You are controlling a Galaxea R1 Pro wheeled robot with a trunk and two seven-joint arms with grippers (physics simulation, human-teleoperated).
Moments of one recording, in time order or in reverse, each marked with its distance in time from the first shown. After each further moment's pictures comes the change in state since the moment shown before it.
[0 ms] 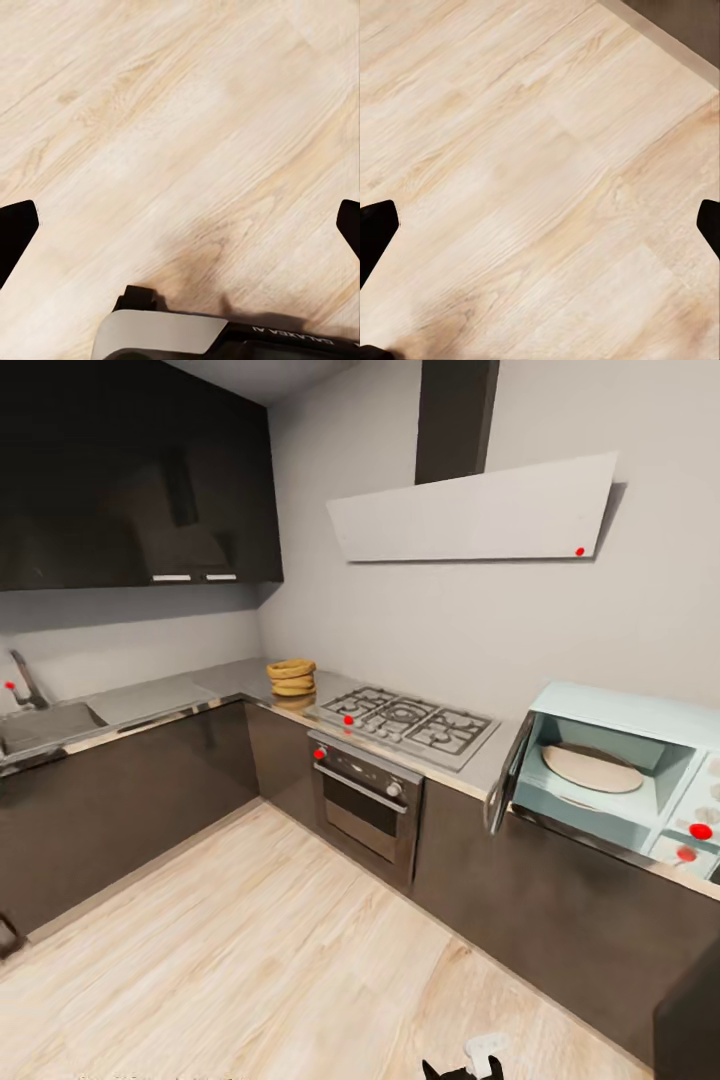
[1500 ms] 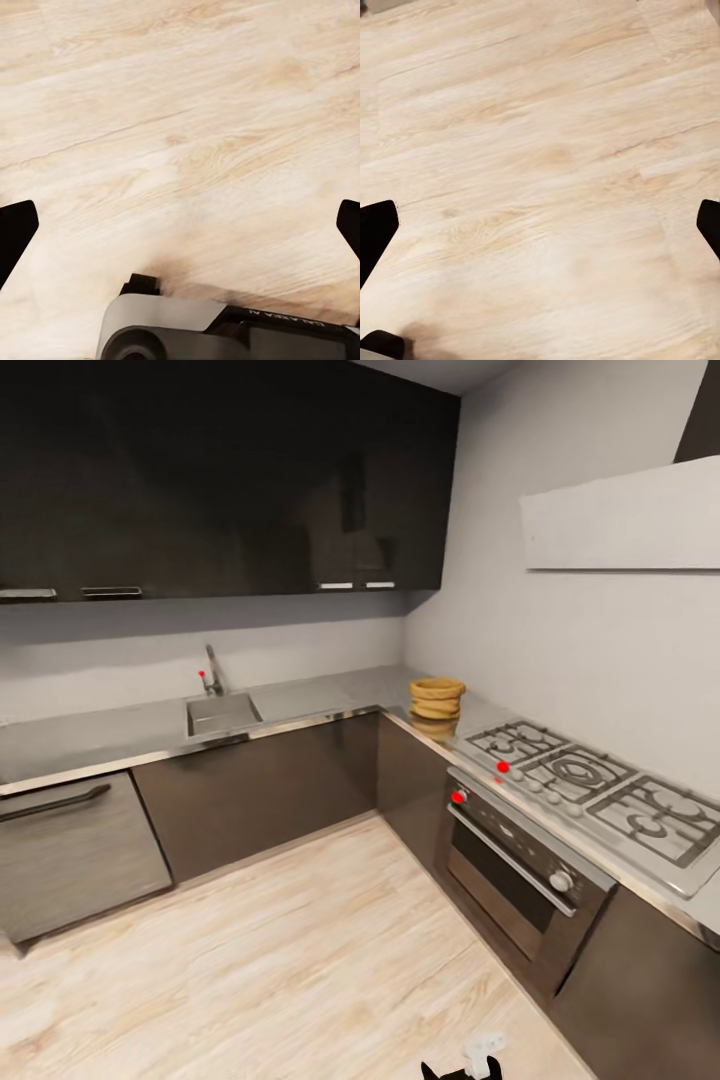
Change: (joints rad) left arm 0.001 0.000 0.000 0.000 -0.002 0.000 0.003; right arm 0.000 0.000 0.007 0.002 0.014 0.000 0.001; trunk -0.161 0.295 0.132
